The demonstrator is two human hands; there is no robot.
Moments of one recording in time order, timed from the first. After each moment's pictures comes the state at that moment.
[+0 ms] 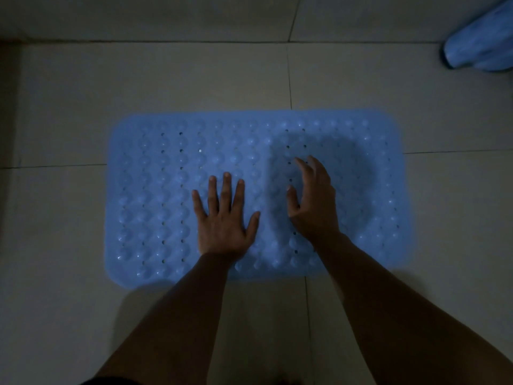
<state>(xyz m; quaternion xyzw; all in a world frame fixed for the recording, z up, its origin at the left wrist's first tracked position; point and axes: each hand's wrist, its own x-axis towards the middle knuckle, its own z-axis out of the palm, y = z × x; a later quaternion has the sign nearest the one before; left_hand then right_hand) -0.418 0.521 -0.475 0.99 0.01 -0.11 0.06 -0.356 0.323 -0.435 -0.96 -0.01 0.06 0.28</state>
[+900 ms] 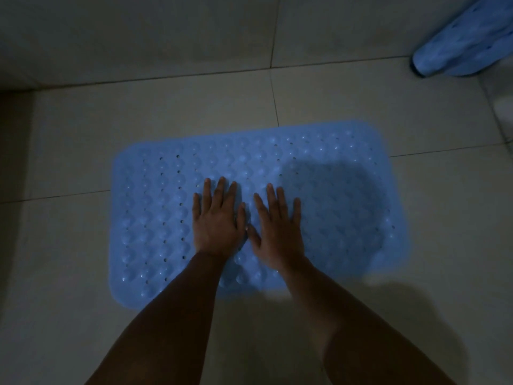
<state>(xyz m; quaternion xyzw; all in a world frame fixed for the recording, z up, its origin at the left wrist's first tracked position) -0.385 0.530 -0.450 0.99 0.00 -0.05 0.14 -0.398 0.371 -0.473 -0.98 -0.11 0.11 0.08</state>
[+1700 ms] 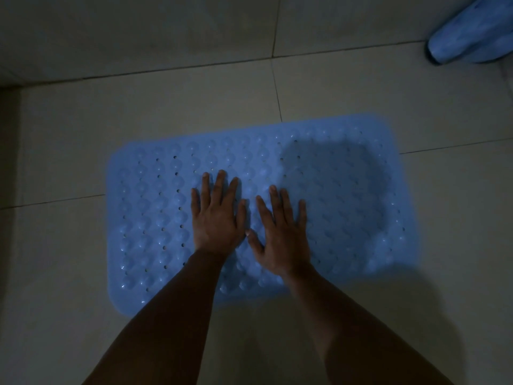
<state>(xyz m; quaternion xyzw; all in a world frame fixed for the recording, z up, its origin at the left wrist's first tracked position) -0.367 0.536 -0.464 0.99 0.00 -0.05 0.14 -0.400 0.369 -0.480 -0.99 -0.11 0.09 0.07</state>
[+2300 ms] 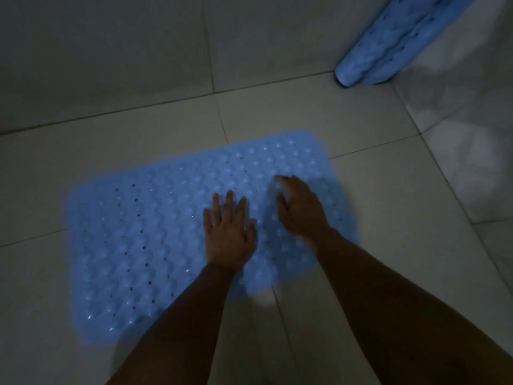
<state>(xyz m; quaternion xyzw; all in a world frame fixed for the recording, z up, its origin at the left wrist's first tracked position) -0.389 0.437 -0.433 0.98 -0.09 -0.08 0.17 -0.358 0.247 -0.394 -0.96 0.04 0.04 0.28</state>
